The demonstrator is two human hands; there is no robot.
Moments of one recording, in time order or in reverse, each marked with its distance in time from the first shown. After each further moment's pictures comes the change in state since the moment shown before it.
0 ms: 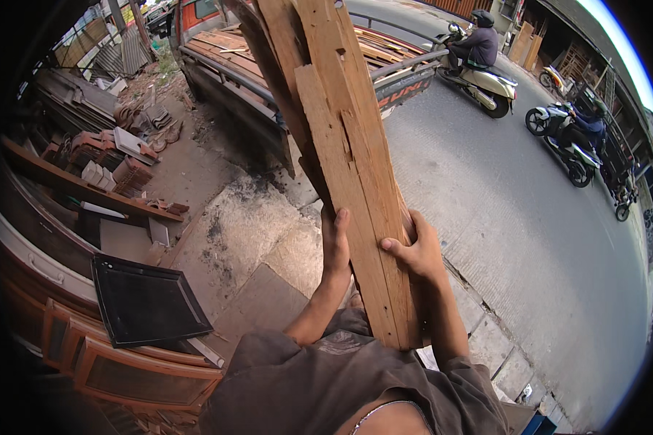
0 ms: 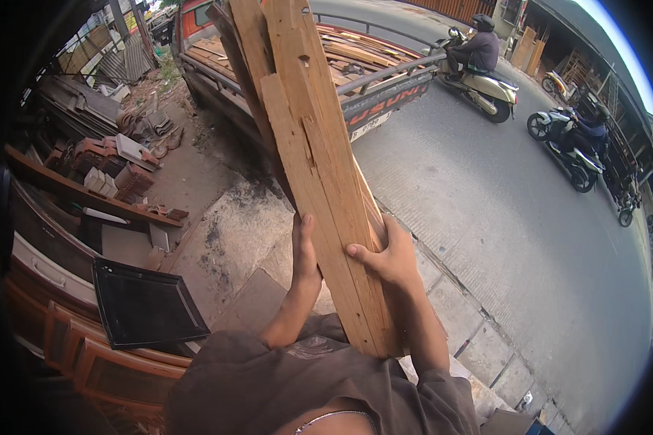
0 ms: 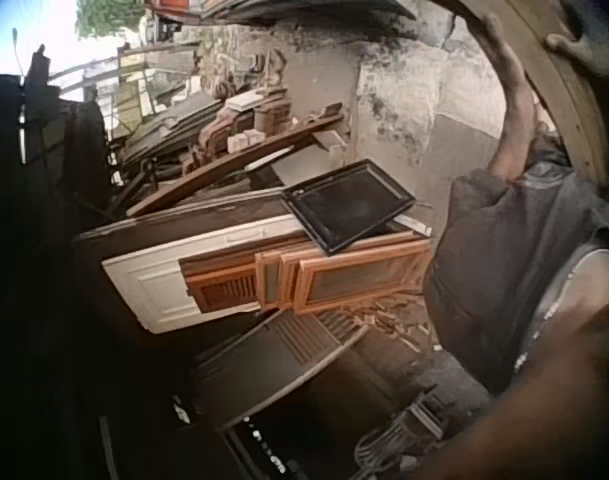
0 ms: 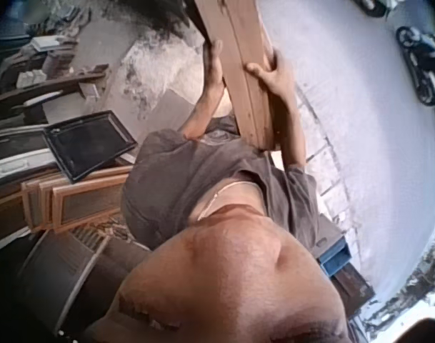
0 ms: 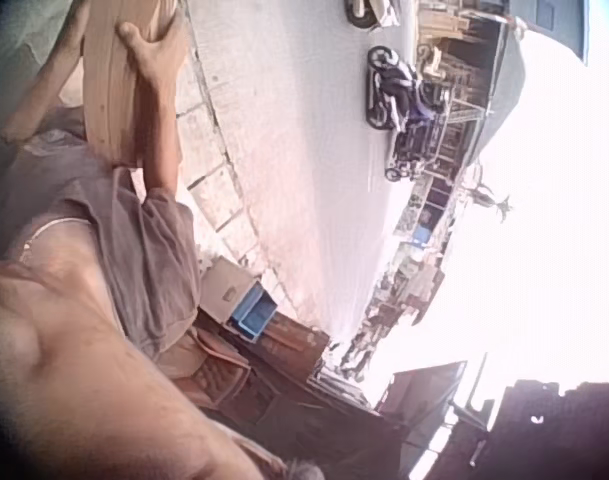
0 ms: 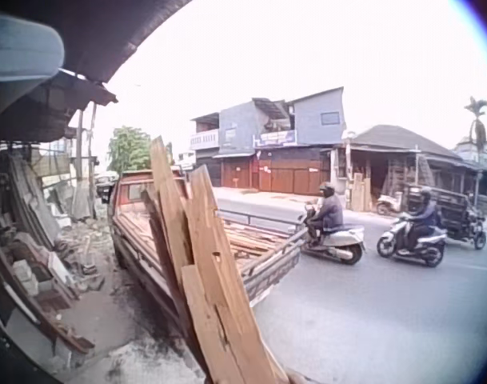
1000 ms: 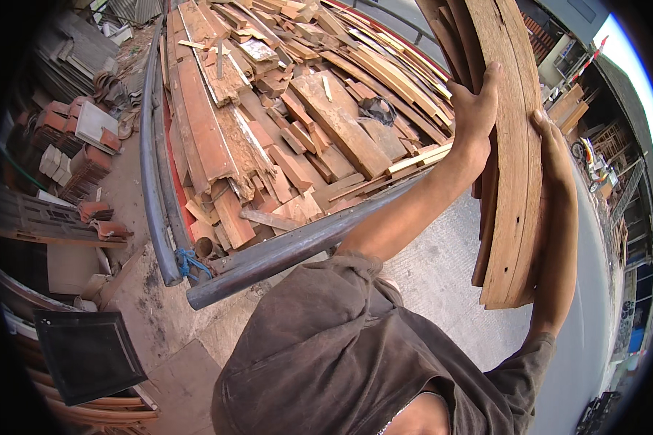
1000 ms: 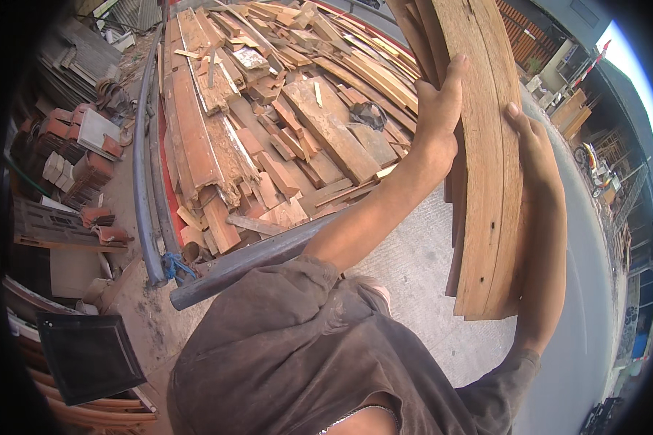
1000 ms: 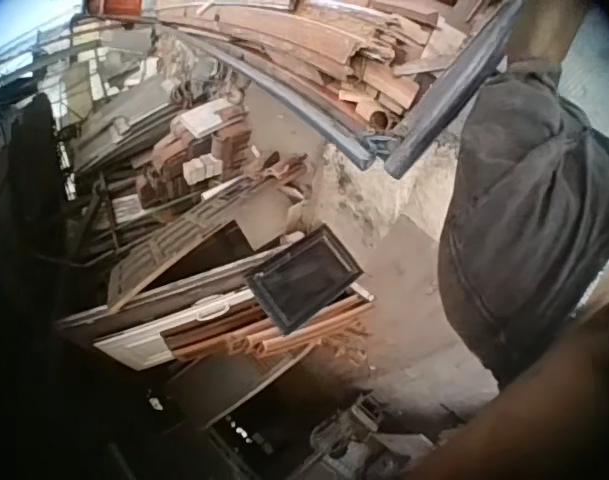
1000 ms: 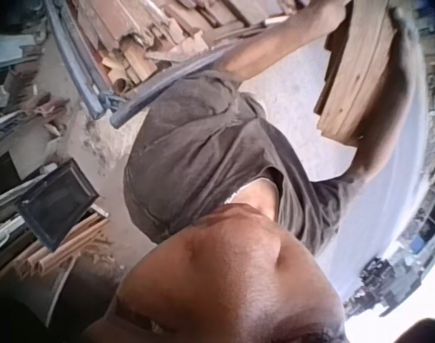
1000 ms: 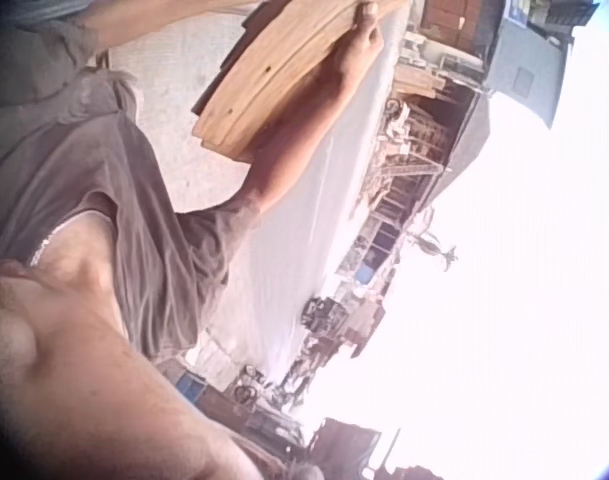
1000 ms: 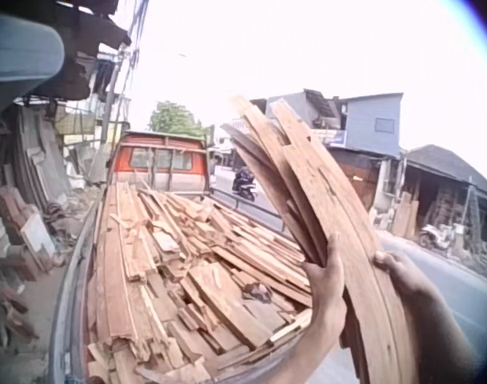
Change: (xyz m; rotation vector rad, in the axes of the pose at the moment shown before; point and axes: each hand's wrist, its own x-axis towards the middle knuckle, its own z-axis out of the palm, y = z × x) left_hand 0.956 -0.159 0.253 -0.293 -0.093 0.159; right_hand 0.959 0.198 -0.139 0.067 -0.057 -0.024
